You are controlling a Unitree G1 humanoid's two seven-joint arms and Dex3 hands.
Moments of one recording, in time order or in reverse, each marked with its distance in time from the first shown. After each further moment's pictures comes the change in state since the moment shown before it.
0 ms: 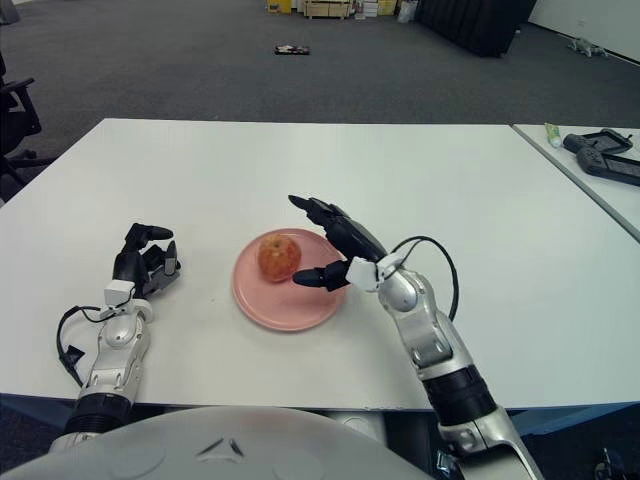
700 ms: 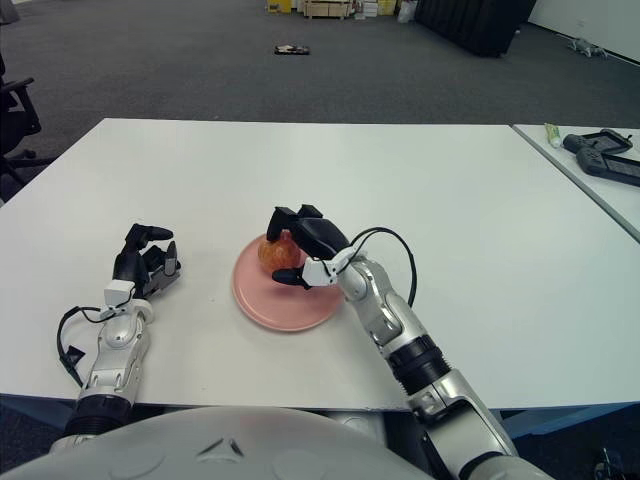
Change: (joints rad) left arm 0.009 -0.007 -0.002 -0.025 0.001 0.024 0.003; right arm -0.164 0.047 0.212 0.182 -0.273 0.065 -0.062
